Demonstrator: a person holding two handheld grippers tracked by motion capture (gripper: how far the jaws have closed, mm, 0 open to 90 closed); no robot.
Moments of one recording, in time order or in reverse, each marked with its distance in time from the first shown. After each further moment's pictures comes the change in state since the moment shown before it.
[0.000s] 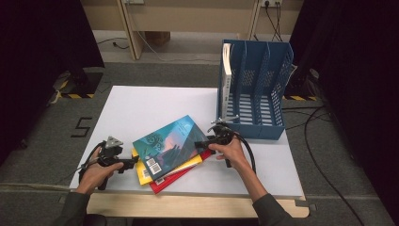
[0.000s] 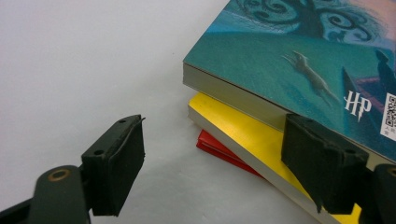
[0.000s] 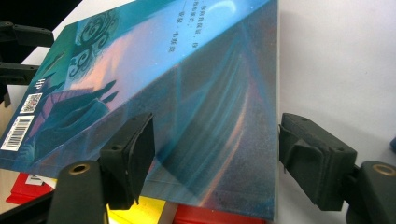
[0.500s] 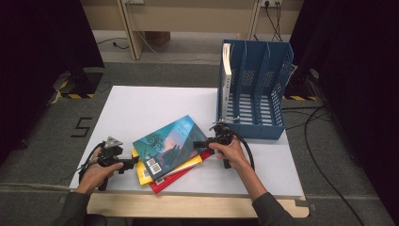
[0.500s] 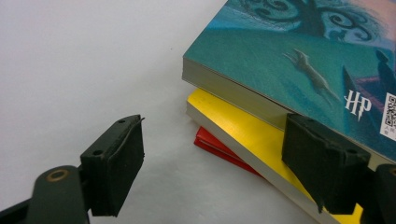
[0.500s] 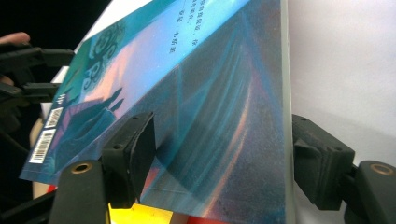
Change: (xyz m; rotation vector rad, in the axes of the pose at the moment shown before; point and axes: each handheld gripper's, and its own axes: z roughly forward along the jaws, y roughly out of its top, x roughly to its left) left arm 0.001 -0.002 0.002 0.001 -0.020 -0.025; right arm -0.008 -0.003 0.007 -0.006 0.082 0.095
